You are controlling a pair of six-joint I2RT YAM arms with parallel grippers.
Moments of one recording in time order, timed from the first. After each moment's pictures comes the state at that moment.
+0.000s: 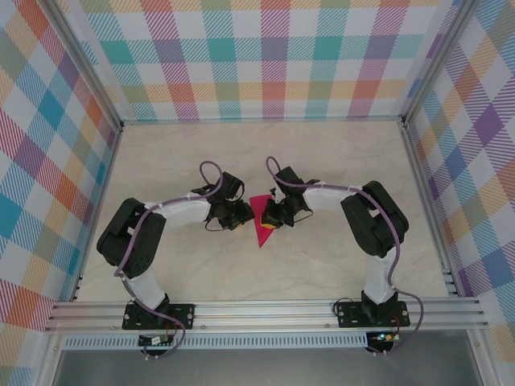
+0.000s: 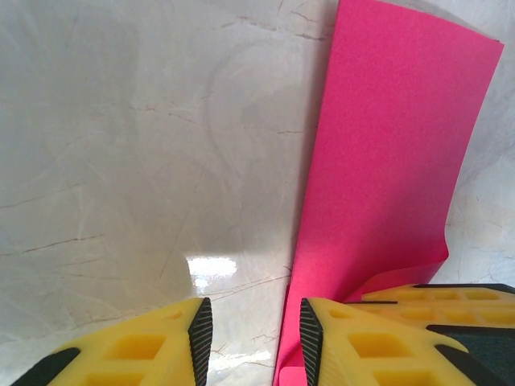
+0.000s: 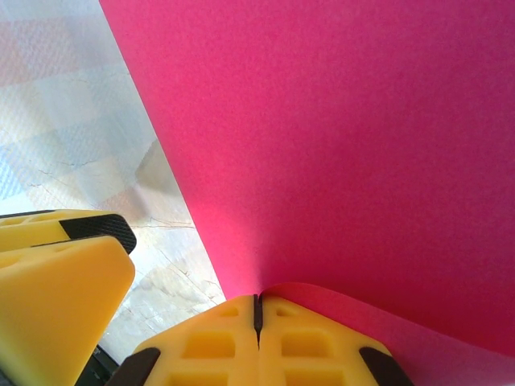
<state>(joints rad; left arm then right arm) -0.58 1.73 0.97 -0.34 0.24 -0.95 0.63 1.94 1.14 -0.38 -0.57 0.79</state>
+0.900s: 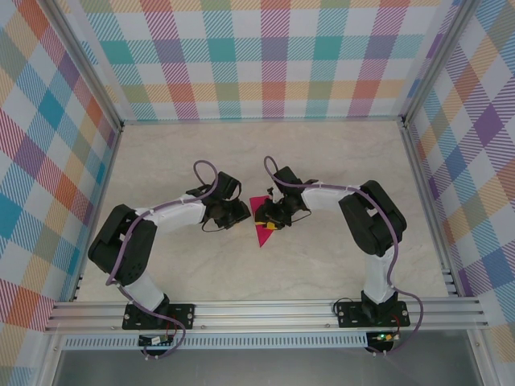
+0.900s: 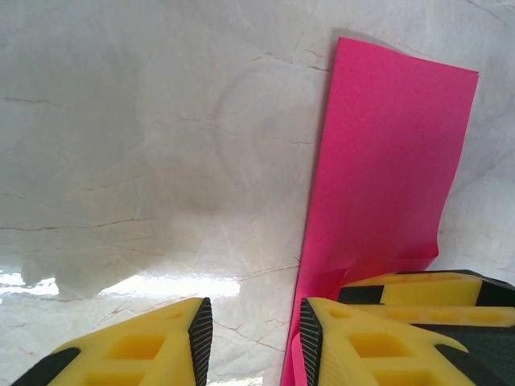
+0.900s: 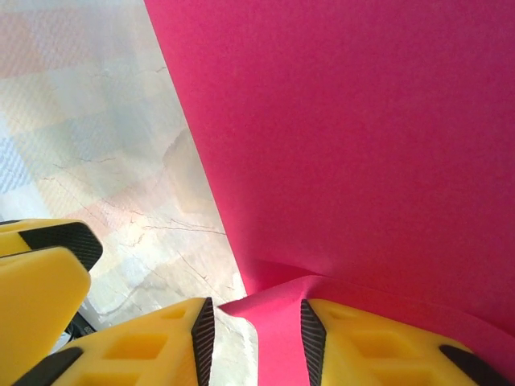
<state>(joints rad) -0.57 1.65 0.94 -0.38 0.17 -0.97 0.63 1.96 1.15 -0.36 -0.59 0.78</state>
